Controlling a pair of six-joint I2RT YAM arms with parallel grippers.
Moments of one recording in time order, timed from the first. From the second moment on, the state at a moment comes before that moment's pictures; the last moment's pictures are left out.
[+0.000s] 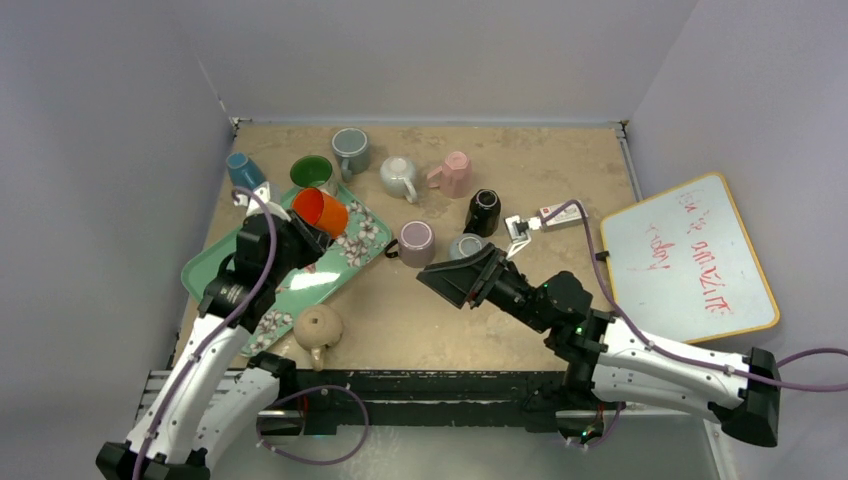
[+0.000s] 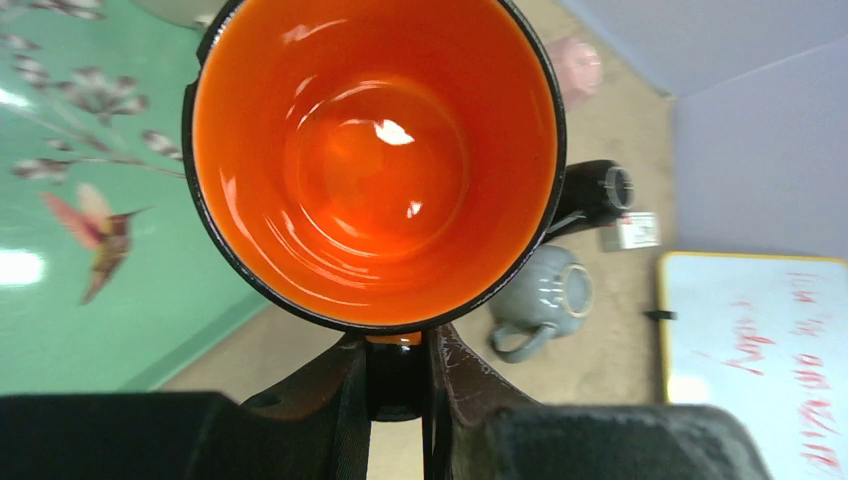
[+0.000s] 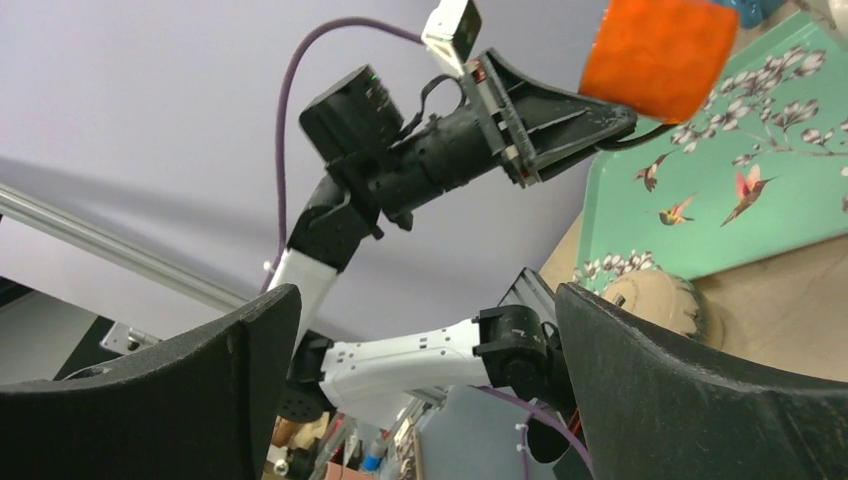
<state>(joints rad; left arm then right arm) -0.30 0.68 0.75 -0.51 -0.06 -0.76 1.12 0.81 0.57 0.46 0.07 1.04</state>
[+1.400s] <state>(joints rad) -0.49 1.31 0.72 -0.23 -0.45 -0.62 1.12 0.61 0.55 0.19 0.16 0.95</state>
